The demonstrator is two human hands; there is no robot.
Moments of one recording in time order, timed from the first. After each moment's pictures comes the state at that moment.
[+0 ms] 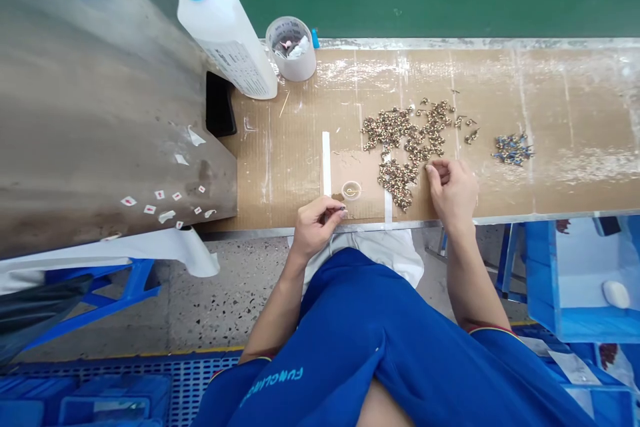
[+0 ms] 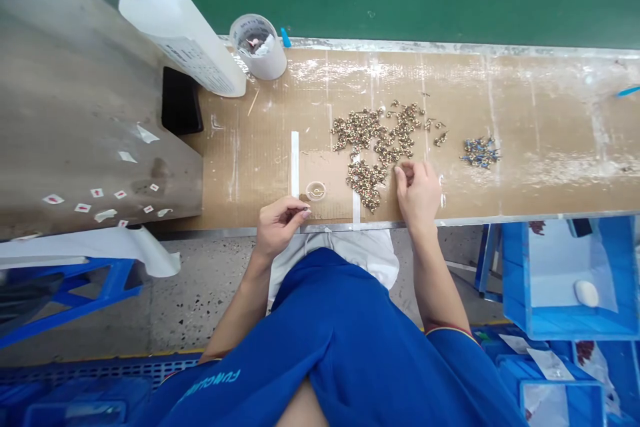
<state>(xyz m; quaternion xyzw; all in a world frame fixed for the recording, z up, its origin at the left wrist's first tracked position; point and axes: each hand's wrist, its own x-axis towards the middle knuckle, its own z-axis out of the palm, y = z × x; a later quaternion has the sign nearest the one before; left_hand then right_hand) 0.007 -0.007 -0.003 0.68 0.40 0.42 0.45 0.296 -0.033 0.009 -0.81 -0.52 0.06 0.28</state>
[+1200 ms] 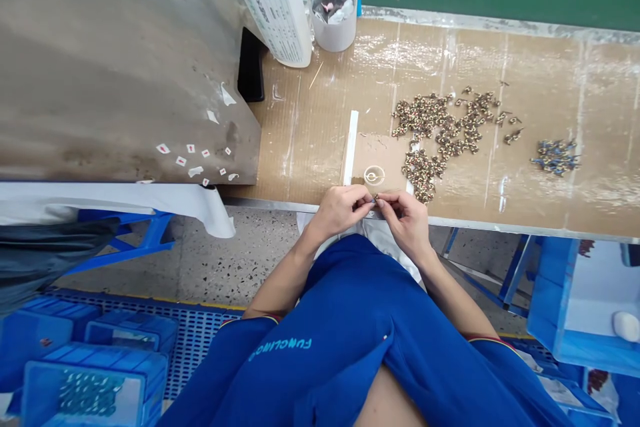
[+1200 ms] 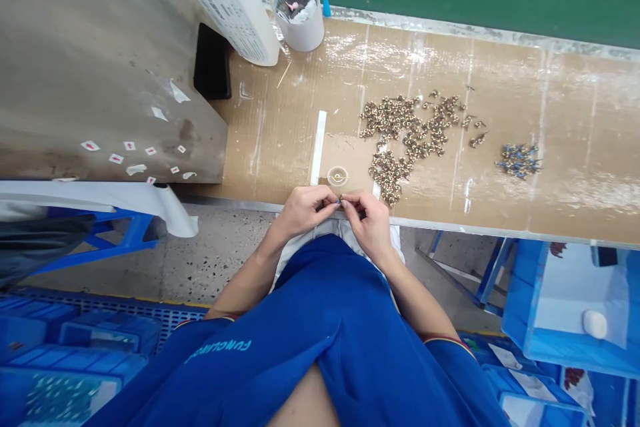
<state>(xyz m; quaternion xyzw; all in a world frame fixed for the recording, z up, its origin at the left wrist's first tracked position) 0.013 -0.007 0.003 0.80 0.37 0.25 0.40 0.183 -0.066 0.014 -0.63 -0.53 0.38 0.41</state>
